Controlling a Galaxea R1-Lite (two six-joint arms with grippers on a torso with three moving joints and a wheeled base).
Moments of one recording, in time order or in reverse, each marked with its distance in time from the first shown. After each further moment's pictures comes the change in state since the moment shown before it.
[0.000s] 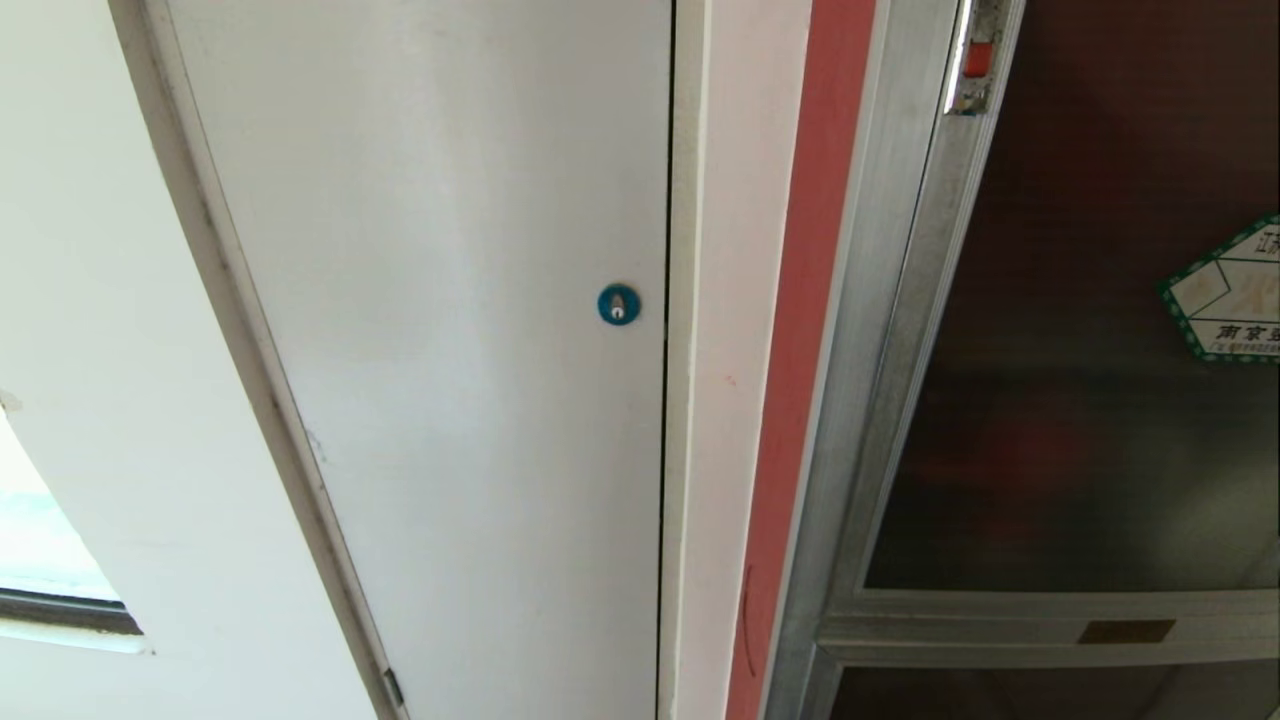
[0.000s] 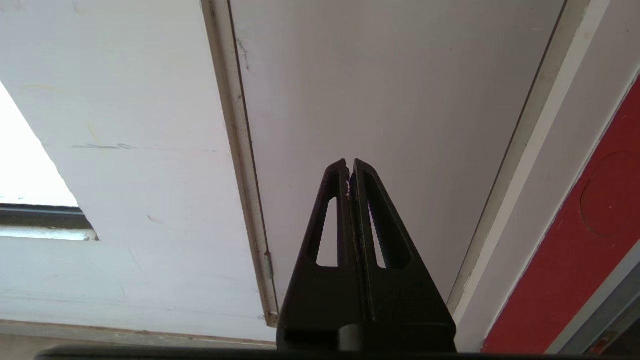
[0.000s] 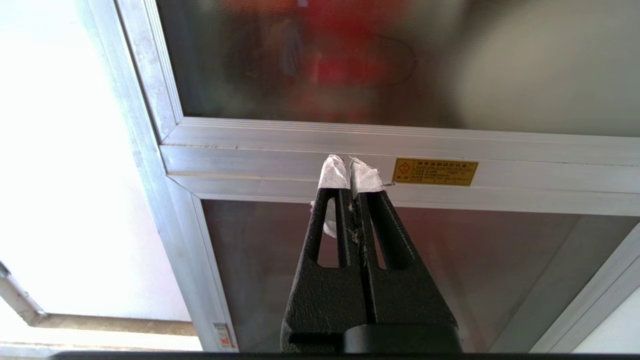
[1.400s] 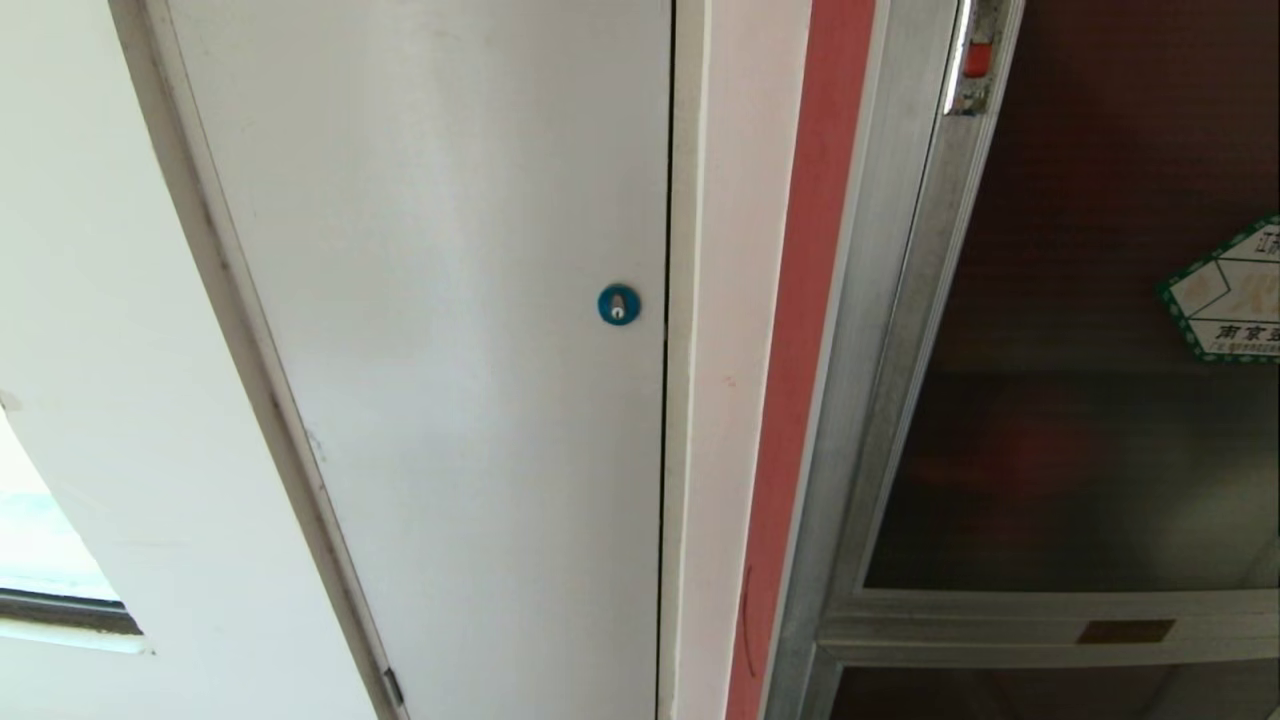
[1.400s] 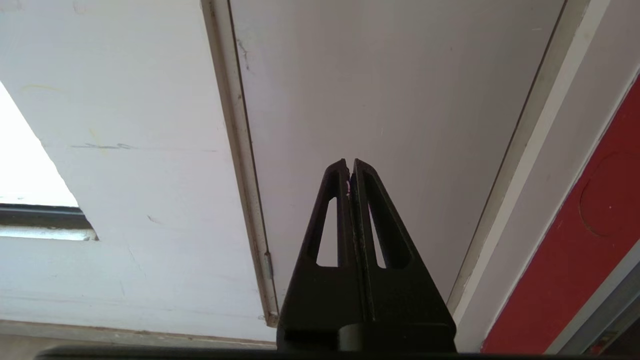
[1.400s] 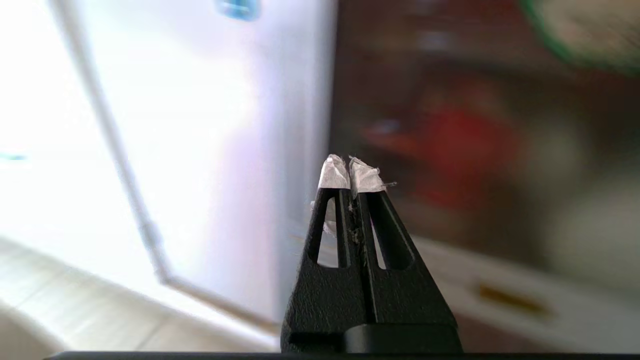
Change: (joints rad) left arm 0.000 0.000 0.000 0.000 0.000 0.000; right arm 0.001 0.448 -0.642 0.177 0.379 0.013
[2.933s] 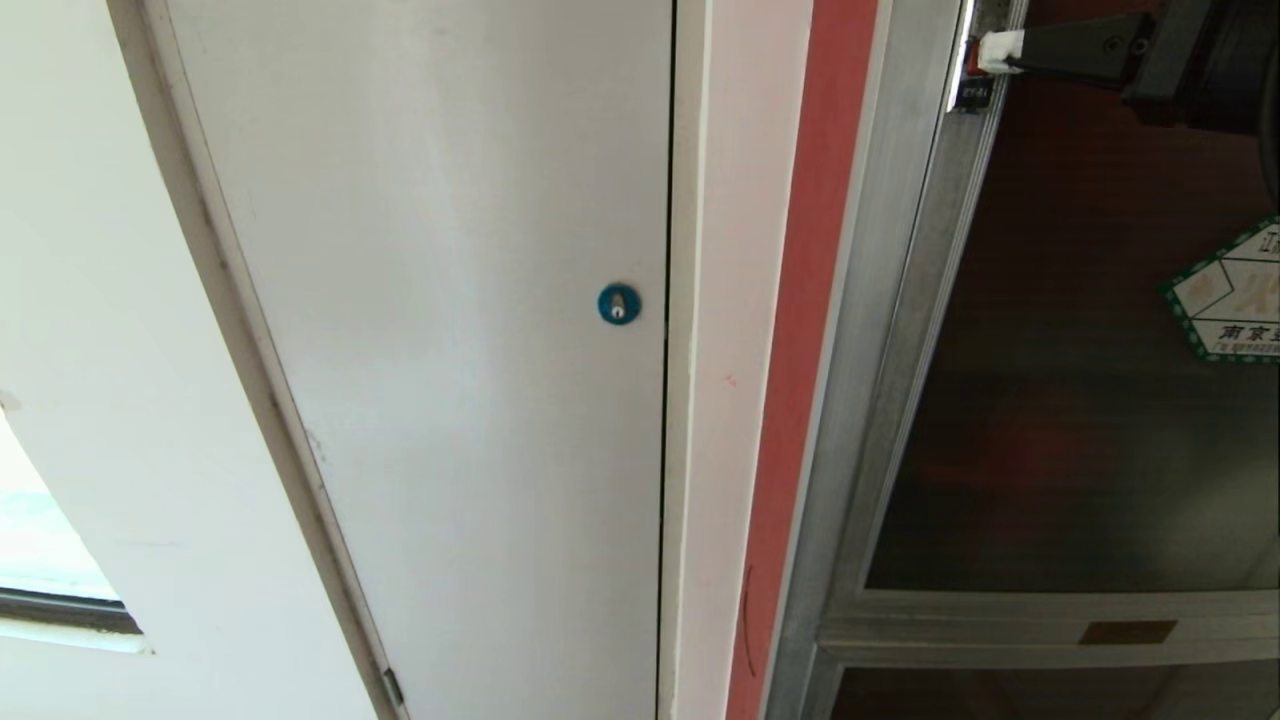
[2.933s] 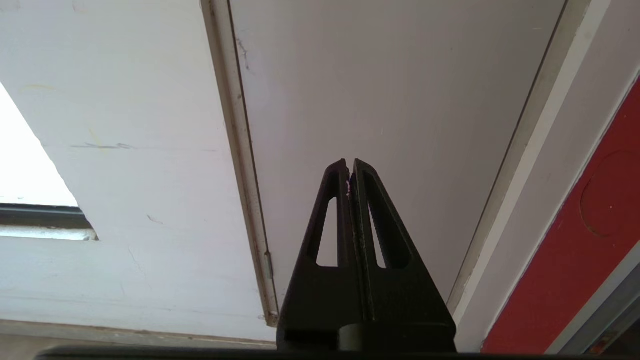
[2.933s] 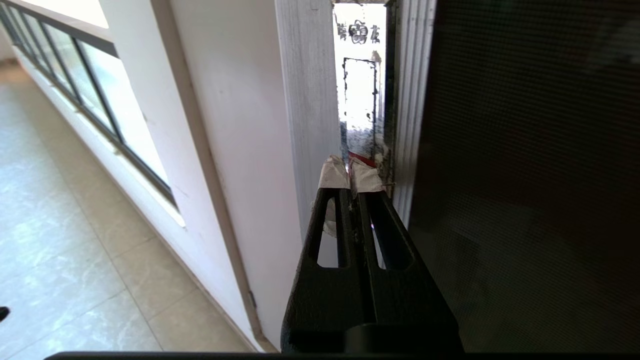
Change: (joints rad) left arm 0.000 0.000 0.000 0.000 0.000 0.000; right arm 0.172 1.070 -0.952 -0.194 0.168 0.143
